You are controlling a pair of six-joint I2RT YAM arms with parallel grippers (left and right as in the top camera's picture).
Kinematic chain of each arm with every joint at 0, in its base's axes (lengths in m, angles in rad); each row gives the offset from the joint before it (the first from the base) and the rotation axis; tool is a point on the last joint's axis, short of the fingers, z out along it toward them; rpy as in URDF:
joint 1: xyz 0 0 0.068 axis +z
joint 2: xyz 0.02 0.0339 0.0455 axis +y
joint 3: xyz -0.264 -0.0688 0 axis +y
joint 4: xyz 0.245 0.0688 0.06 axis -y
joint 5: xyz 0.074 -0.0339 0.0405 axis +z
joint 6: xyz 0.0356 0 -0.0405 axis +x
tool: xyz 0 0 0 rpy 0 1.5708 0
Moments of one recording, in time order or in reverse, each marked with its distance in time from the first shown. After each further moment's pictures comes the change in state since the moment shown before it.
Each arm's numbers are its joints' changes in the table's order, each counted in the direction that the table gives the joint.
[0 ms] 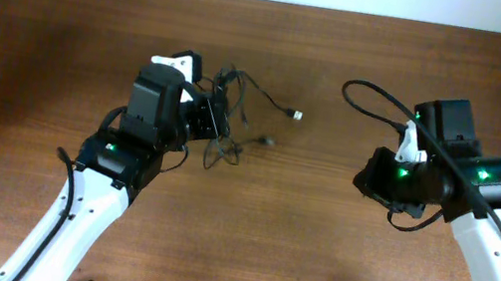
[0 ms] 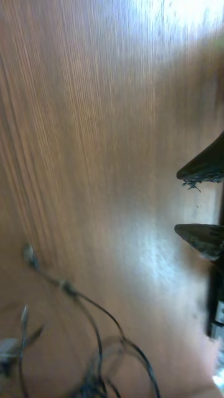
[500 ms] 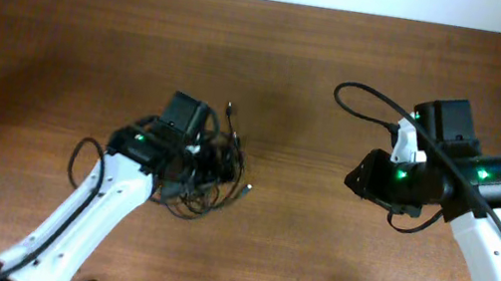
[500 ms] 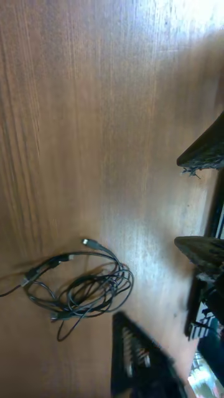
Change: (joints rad) left arm -0.071 0.130 -0.004 -0.520 0.005 -0.127; right arm 0.000 0.002 0.000 -0.008 0.031 -0.057
